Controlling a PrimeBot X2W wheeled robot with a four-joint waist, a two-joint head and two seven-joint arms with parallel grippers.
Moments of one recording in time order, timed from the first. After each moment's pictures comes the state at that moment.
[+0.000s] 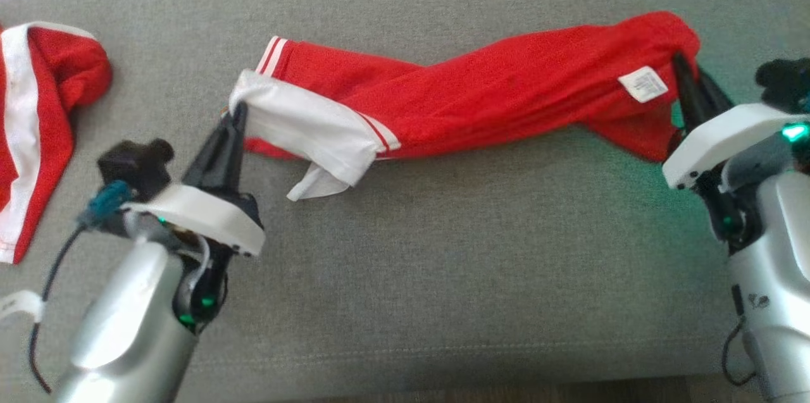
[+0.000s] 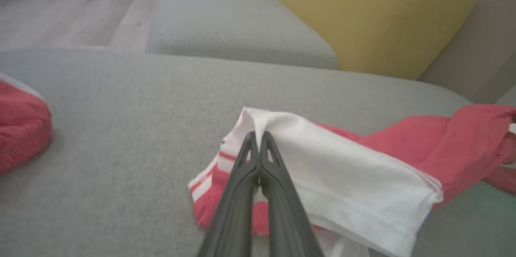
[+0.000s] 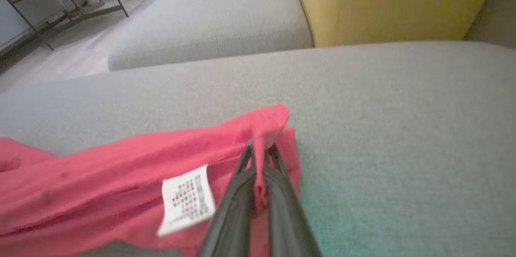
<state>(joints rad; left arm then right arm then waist) -0.40 0.28 -0.43 0.34 -0.56 0.00 -0.22 -0.51 -0.24 0.10 0.45 0.37 0.13 0.14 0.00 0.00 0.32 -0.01</state>
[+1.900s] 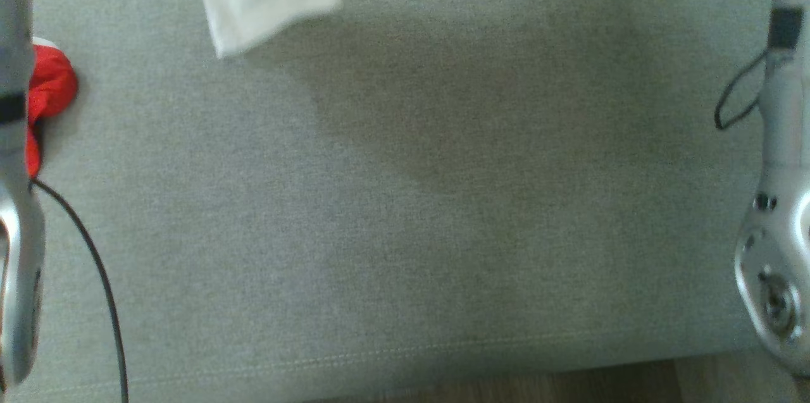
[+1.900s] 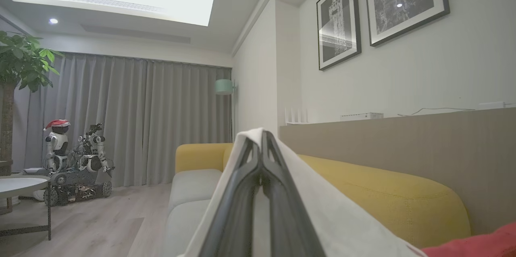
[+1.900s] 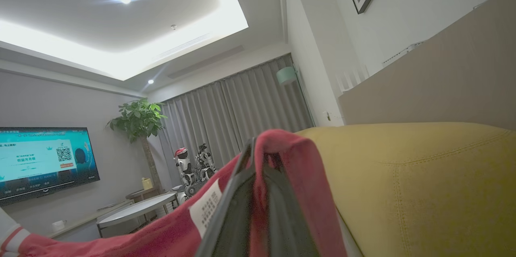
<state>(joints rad) -1.37 0.26 -0.34 0.56 -0.45 -0.03 -0.25 -1.20 -0.09 0.00 0.51 0.44 0.13 -0.10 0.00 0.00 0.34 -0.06</state>
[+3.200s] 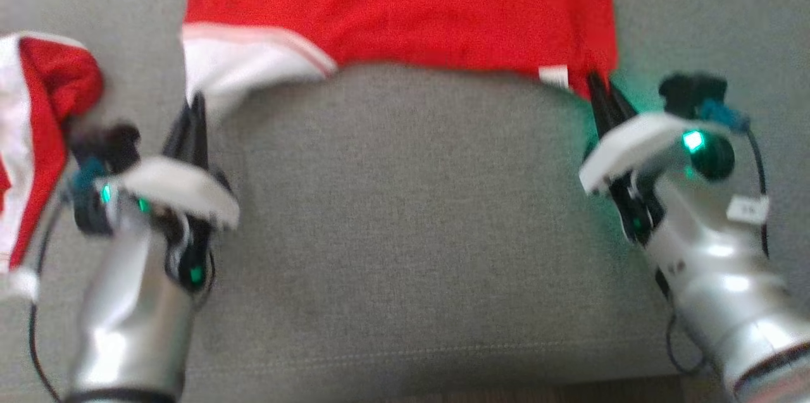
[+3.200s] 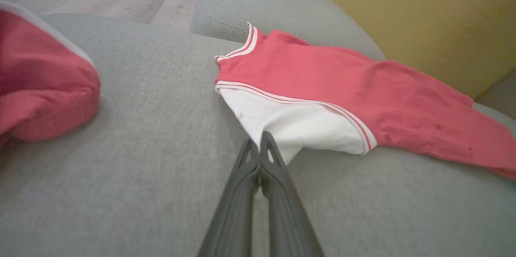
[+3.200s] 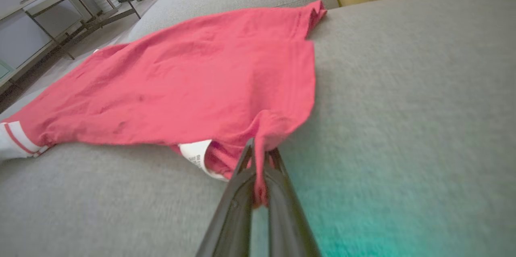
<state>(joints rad) -0.58 0.13 -0.17 0.76 -0.43 -0.11 -0.26 -0.82 -0.15 0.54 1.11 0.68 0.13 -0.25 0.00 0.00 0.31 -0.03</state>
